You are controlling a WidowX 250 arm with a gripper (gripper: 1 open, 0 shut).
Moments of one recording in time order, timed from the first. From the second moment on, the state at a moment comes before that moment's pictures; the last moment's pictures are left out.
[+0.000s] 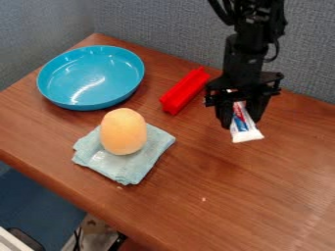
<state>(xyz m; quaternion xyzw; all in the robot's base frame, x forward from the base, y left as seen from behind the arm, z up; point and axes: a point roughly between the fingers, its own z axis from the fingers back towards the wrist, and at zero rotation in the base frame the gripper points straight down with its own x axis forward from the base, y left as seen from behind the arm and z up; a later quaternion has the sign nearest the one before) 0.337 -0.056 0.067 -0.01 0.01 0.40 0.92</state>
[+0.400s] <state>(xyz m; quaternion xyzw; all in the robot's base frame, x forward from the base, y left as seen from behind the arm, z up) 0.342 -0.010 0.101 -0.03 0.00 0.43 0.90</state>
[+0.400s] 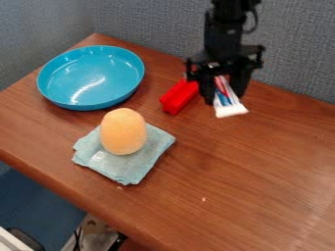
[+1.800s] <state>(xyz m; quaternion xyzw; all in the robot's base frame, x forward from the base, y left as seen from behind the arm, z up) 0.384 0.168 0.072 0.01 -0.07 0.53 0.84</state>
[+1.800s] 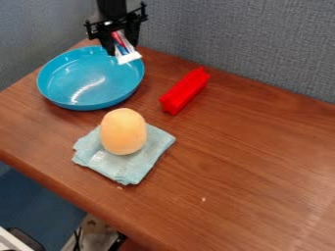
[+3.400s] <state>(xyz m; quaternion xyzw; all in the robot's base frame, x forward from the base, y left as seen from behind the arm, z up) 0.389 0.182 0.046 0.03 -0.07 0.53 0.84</state>
